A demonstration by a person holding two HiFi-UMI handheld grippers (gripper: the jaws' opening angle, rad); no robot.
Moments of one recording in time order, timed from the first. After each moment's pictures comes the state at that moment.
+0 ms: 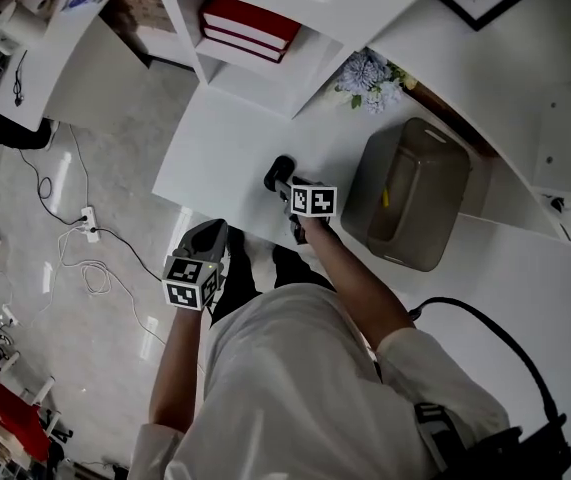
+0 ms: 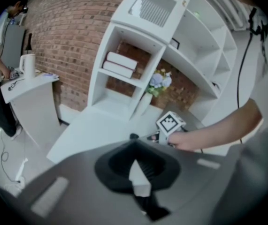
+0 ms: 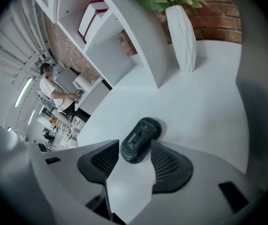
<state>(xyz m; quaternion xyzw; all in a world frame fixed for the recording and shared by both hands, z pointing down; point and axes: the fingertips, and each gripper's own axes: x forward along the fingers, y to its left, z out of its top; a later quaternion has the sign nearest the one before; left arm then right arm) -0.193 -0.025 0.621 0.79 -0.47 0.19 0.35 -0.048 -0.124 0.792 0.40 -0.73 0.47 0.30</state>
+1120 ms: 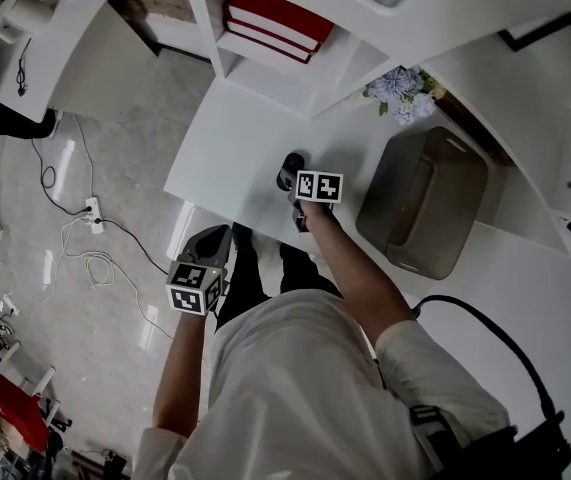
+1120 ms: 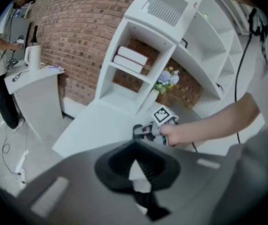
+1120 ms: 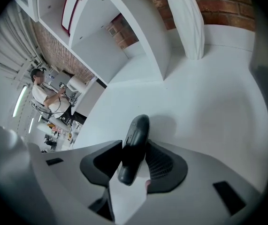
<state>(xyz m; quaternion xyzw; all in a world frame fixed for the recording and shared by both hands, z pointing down) -0.225 -0.013 0.650 0.77 -0.47 0.20 0.38 -0.082 -0.152 0.826 0.40 -0.71 0.51 0.29</state>
